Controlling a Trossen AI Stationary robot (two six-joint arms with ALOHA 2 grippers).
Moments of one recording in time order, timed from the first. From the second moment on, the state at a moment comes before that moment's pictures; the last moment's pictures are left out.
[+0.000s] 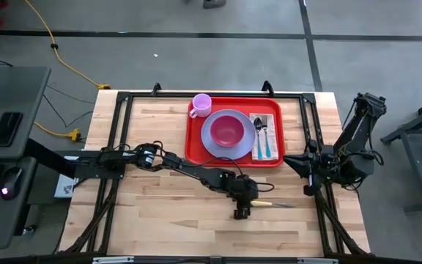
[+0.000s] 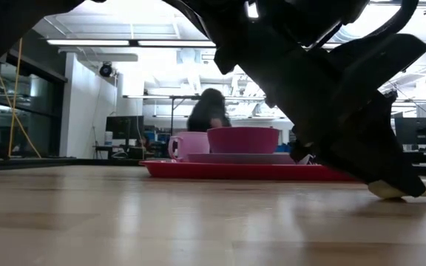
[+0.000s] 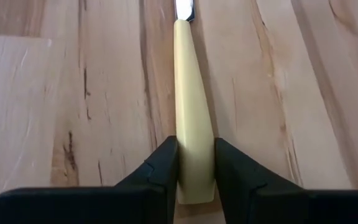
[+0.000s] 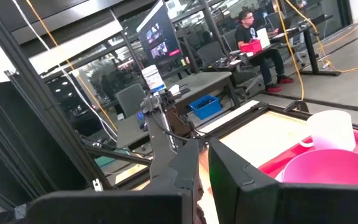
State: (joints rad) left arm -0.23 2.47 1.90 -0.27 0.09 -0.23; right arm 1.01 0.74 0.57 0.37 1.28 0.29
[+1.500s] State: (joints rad) left arm -0.24 2.44 1.91 -0.60 0.26 -0.83; right arm 1.01 0.74 0.57 0.36 1.25 0.31
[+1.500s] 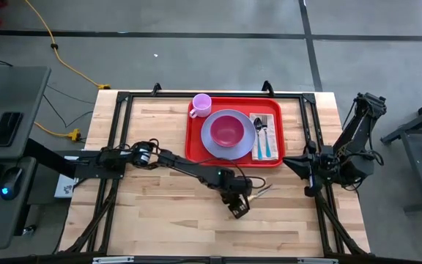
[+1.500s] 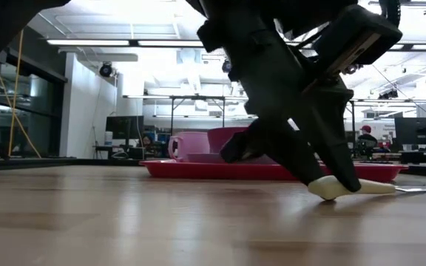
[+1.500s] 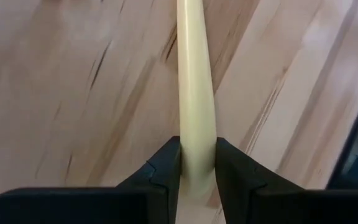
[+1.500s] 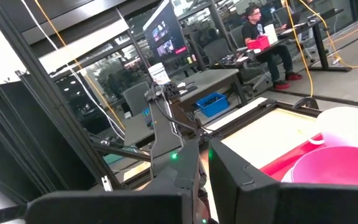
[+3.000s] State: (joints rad) left arm -0.37 2.35 1.90 -0.83 0.04 -1.44; right arm 1.01 0.74 0.57 0.28 1.04 0.31
